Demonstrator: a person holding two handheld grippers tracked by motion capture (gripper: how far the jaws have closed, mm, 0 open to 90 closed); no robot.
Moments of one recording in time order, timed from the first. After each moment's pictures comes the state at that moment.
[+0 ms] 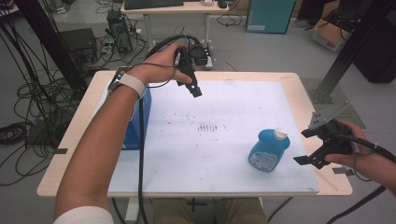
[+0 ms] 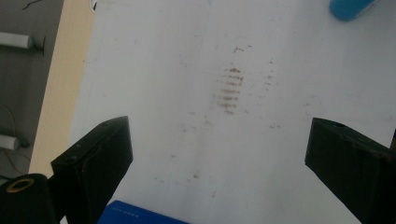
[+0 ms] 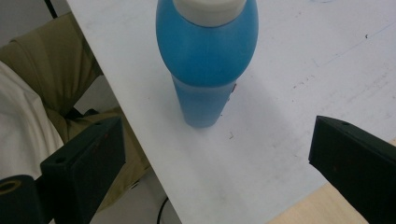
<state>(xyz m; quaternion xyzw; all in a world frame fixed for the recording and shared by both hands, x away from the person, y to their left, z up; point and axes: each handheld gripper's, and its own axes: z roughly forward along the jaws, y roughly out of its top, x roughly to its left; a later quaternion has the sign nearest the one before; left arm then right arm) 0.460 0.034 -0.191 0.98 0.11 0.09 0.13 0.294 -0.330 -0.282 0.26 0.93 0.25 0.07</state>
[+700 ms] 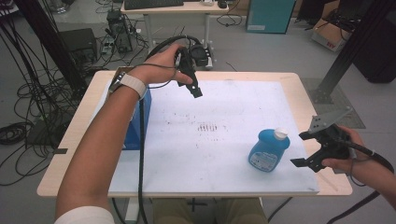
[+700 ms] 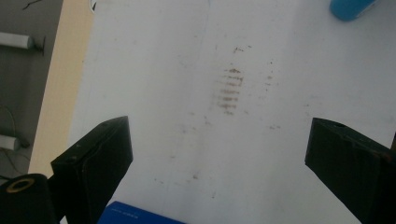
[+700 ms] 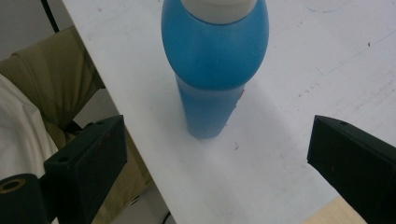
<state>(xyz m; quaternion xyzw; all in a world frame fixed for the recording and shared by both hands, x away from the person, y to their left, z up) 0.460 0.033 -0.192 0.98 0.11 0.09 0.13 0.289 -0.331 -0.294 0.26 0.92 0.28 0.08</state>
